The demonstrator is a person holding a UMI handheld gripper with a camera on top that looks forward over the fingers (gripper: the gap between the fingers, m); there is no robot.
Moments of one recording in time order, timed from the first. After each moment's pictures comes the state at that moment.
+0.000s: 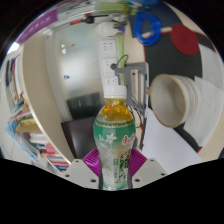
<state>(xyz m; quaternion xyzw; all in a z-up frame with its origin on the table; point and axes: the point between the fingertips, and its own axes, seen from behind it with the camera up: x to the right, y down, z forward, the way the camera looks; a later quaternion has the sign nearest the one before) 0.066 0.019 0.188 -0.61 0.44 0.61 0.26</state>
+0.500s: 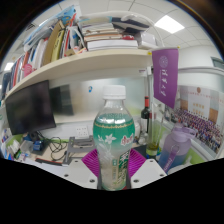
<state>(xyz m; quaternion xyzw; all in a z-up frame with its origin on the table) 0.312 0.034 0.211 -0.79 0.08 0.00 0.61</state>
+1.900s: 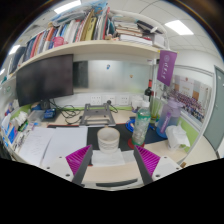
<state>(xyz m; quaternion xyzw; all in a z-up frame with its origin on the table) 0.194 -0.145 0.143 -0.84 0.05 -0.05 0.53</state>
